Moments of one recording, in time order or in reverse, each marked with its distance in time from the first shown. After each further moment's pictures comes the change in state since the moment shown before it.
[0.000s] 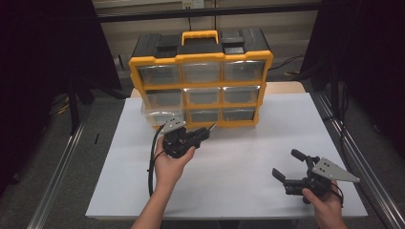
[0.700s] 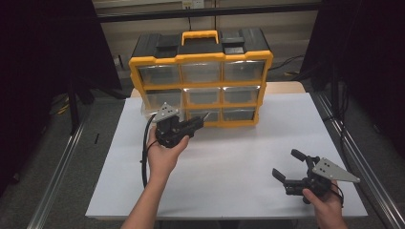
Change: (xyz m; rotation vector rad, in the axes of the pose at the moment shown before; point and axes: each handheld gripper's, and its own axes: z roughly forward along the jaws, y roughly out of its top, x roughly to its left) left arm 0.008 0.030 -0.013 -0.014 0.027 0.036; right arm 0.000 0.000 -0.001 -0.001 0.006 0.000
